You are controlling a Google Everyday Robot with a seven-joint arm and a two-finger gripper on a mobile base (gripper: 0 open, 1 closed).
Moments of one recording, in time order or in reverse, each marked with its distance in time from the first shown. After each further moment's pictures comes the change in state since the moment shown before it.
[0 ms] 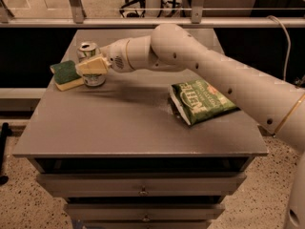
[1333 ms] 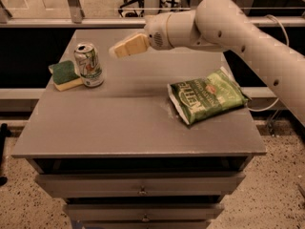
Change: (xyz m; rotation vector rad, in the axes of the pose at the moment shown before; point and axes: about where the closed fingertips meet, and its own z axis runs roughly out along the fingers) arm -0.031 -0.063 -0.104 0.154 -0.008 -0.092
